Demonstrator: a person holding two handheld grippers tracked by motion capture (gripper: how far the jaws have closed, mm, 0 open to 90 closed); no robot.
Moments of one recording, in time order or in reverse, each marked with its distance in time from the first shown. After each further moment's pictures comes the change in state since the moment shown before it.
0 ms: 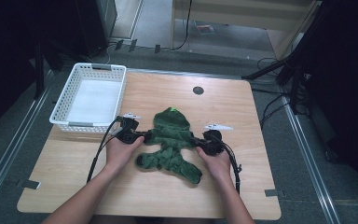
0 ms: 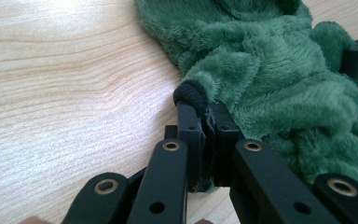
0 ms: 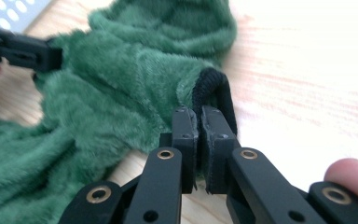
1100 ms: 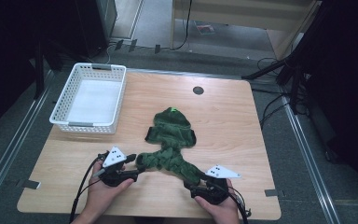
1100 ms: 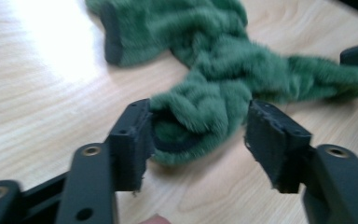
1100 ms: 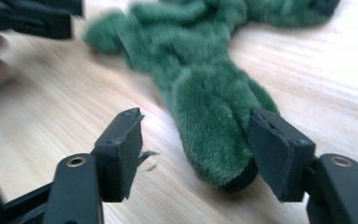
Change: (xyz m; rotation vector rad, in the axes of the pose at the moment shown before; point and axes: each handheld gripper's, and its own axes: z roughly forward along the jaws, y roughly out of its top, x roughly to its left) left arm -0.057 -0.104 -0.066 -0.202 0.036 0.217; right arm 0.065 -0.101 -0.073 -0.056 0.040 -0.135
